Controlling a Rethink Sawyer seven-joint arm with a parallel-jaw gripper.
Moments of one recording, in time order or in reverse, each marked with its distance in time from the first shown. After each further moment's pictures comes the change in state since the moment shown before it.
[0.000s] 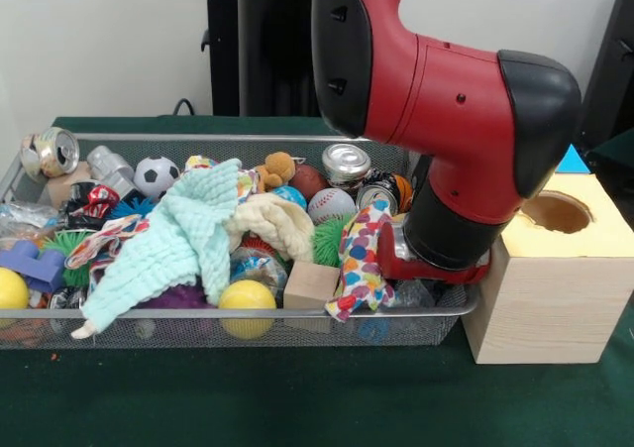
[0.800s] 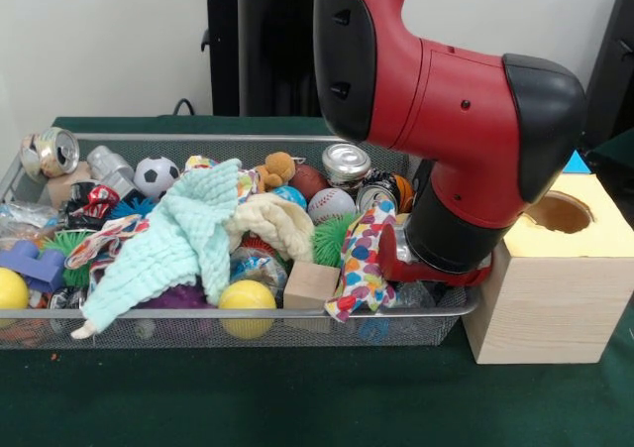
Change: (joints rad) arm -0.001 0.008 -0.002 -0.022 -0.006 0.022 0.000
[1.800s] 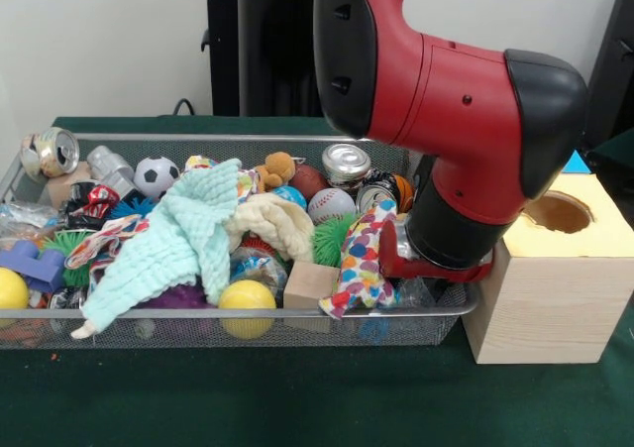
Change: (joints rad) arm -0.001 -0.017 0.003 0.008 -0.004 0.010 0.000
